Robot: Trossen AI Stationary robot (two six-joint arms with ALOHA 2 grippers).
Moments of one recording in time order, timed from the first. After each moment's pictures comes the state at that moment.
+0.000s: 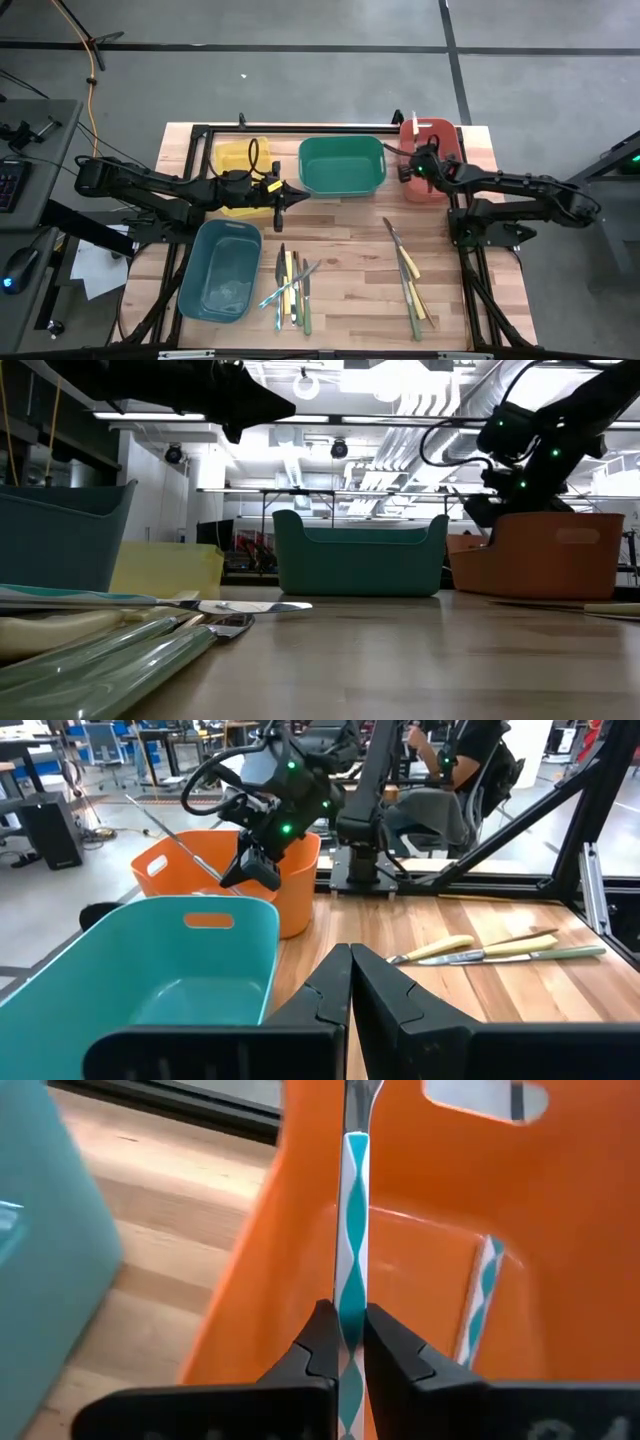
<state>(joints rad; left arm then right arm) 0.01 1.22 0.58 0.52 -0.10 0.00 -0.53 1.03 0.42 -0.30 0.59 0.54</state>
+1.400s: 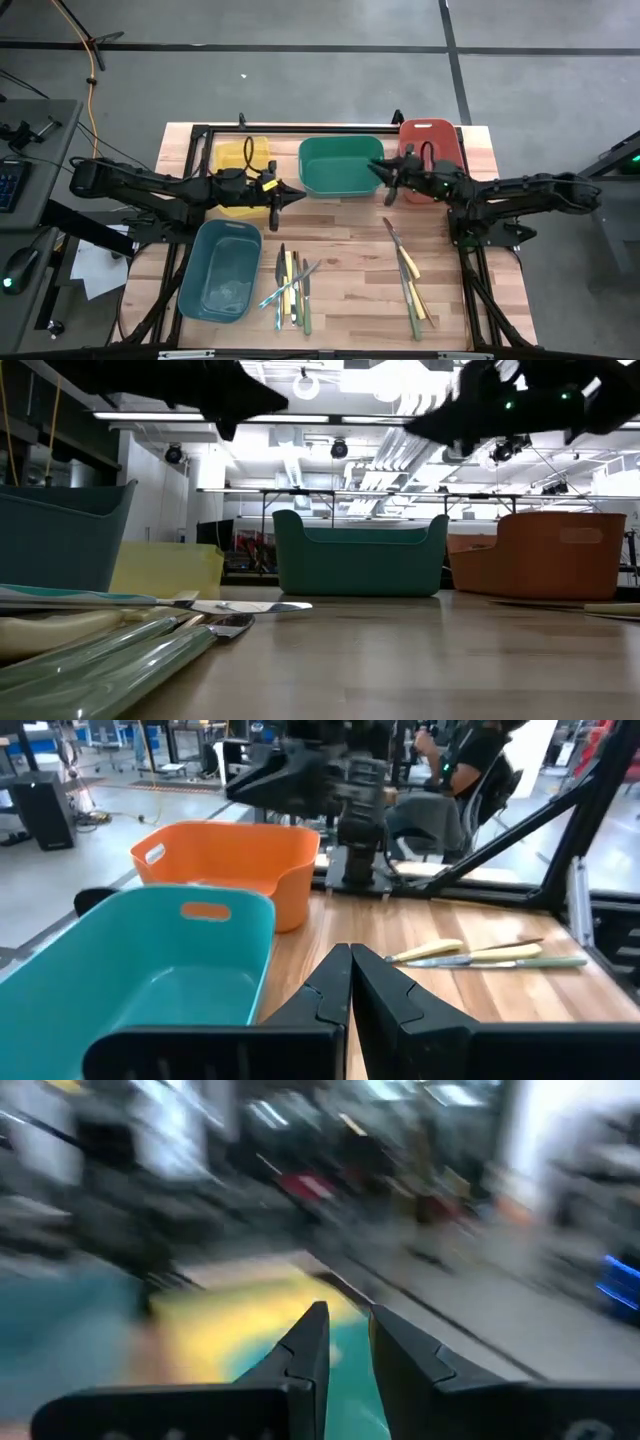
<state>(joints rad) 0.01 1.15 0.58 0.46 -0.09 -0.06 -0.21 1.02 0.35 0.76 0.14 -0.02</state>
